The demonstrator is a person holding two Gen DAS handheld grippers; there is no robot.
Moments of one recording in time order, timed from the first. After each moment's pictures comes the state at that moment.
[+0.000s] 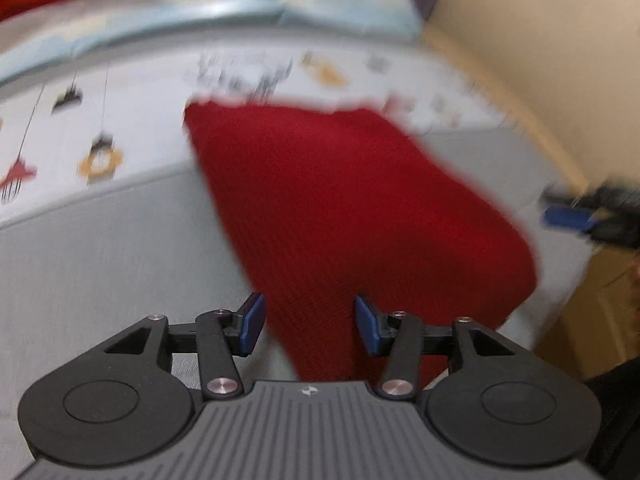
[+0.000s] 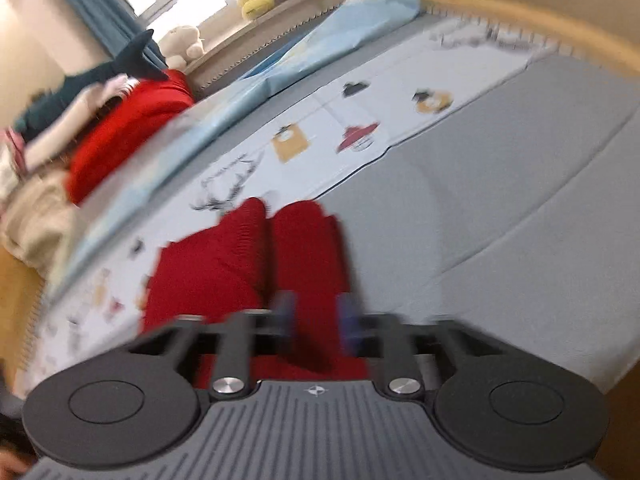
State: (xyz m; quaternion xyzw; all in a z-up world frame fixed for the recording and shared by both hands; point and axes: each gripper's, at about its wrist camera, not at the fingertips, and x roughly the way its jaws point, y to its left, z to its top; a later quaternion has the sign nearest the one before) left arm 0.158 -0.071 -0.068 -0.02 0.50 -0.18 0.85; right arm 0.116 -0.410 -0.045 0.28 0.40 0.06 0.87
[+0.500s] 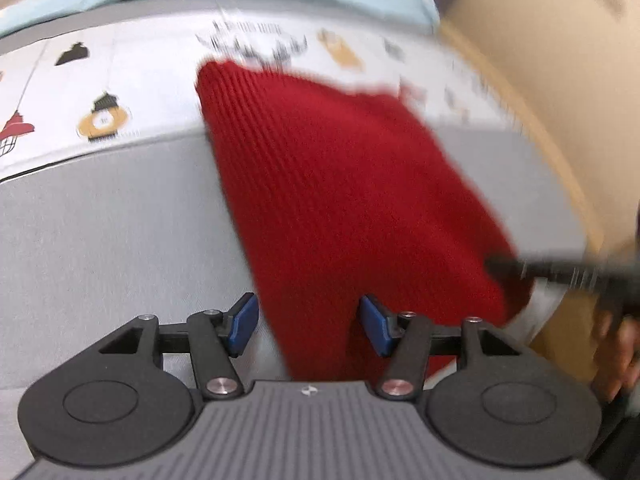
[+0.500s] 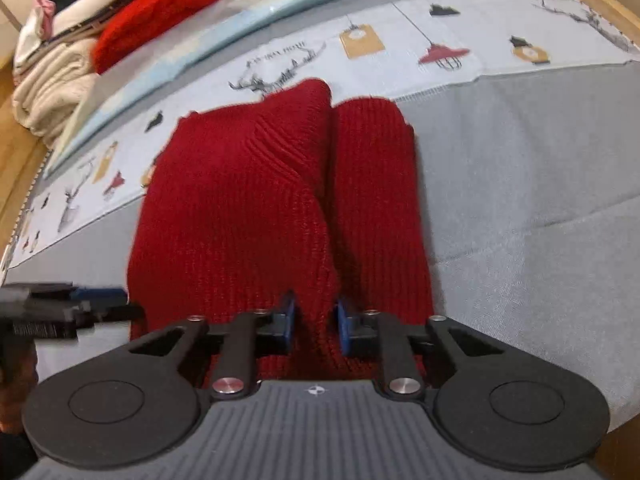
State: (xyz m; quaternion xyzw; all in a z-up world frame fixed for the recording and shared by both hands) left arm 0.176 -0.045 -0.066 -0.10 0.51 -0.18 0.84; right arm 0.140 -0.344 -0.068 0.14 0.49 0.15 0.85
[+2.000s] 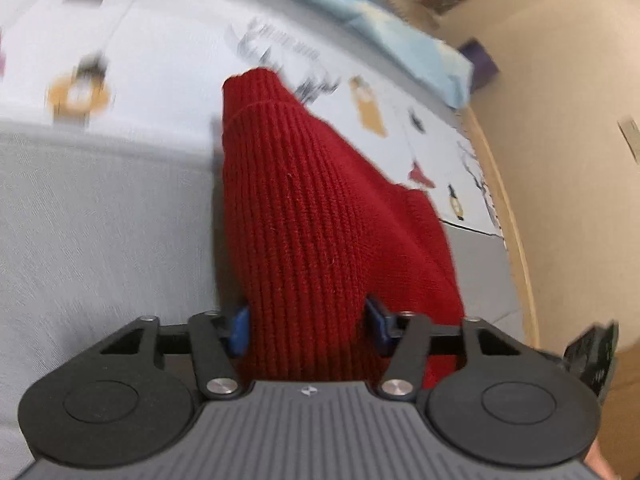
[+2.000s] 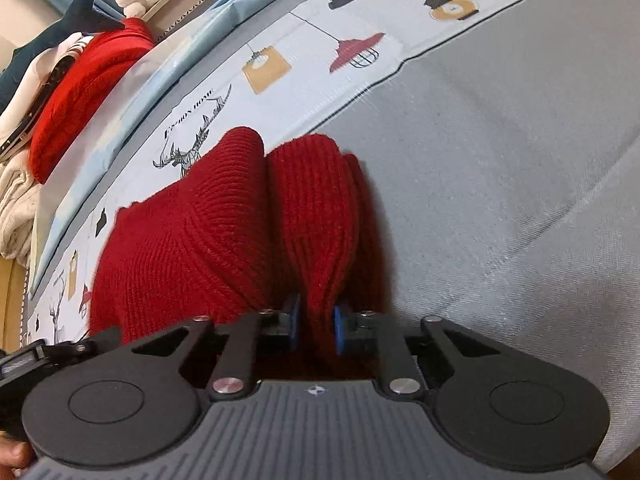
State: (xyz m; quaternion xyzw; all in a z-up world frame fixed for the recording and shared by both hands) left arm 0.257 -0.033 -0.085 -0.25 0.50 -0.16 0.81; right arm 0.208 -0.366 -0.104 0.28 0.49 0.04 0.82
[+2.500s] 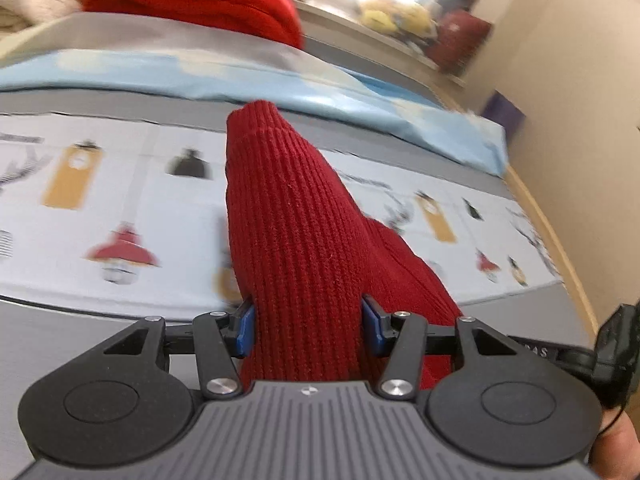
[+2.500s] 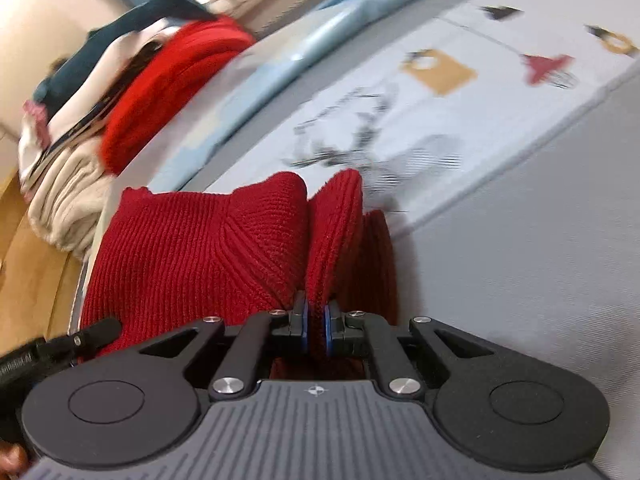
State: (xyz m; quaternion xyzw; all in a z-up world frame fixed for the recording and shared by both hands) left arm 0.264 0.101 -0.007 -0.16 0.42 -0.07 0.89; right arm 0.268 -0.214 -0.070 0.28 0.43 0.14 0.84
